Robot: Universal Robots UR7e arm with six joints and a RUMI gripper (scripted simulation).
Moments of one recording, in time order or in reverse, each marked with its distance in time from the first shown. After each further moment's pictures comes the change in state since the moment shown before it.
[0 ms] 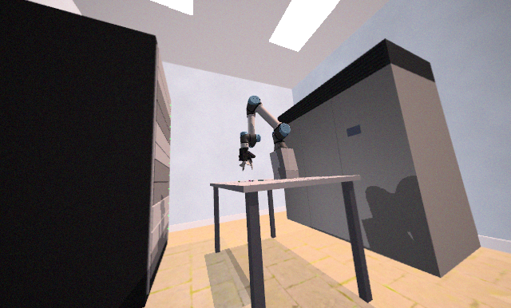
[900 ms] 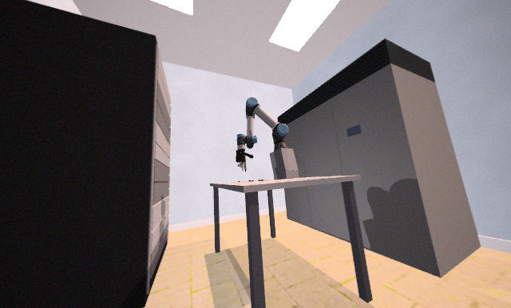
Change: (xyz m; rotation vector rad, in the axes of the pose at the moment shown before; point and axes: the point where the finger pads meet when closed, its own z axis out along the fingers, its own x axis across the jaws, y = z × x) arm -0.042 0.009 0.005 -0.001 0.000 0.748
